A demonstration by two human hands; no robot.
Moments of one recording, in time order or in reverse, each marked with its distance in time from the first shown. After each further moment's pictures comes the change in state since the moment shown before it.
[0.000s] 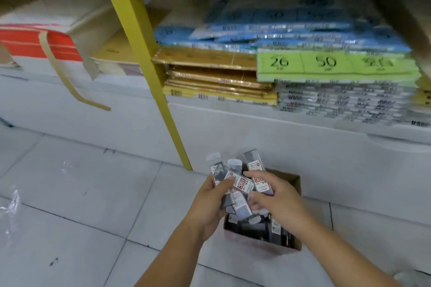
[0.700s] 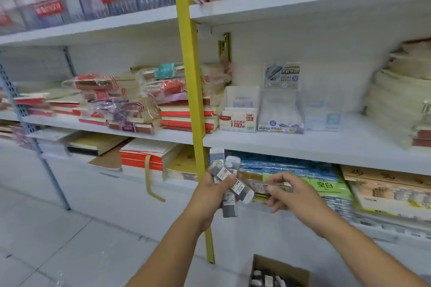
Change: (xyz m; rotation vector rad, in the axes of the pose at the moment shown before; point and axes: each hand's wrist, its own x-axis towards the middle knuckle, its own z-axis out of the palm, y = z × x) left_hand -0.144 0.235 0.049 0.238 0.060 0.531; right_hand -0.086 -0.261 -0.039 -0.086 0.116 -0.334
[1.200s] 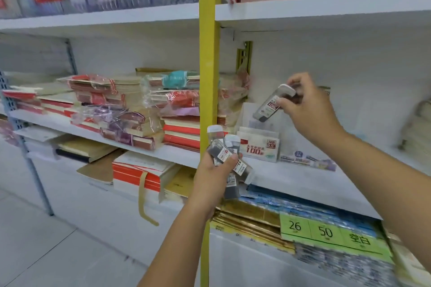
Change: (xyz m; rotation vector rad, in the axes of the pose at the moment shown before) left_hand 0.083 0.063 -0.019 -0.112 0.114 0.244; right_hand 0.170 -0.157 -0.021 -0.433 0.391 -0.628
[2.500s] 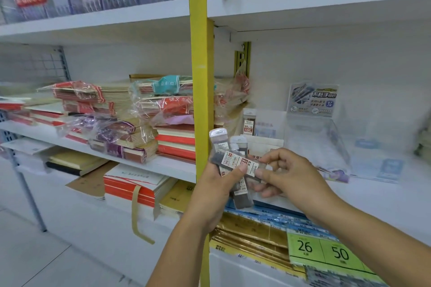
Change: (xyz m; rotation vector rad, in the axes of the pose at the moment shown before) left_hand 0.023 -0.008 0.005 -0.061 -0.189 0.046; right_hand -0.080 0.014 0.044 0.555 -0.313 0.507
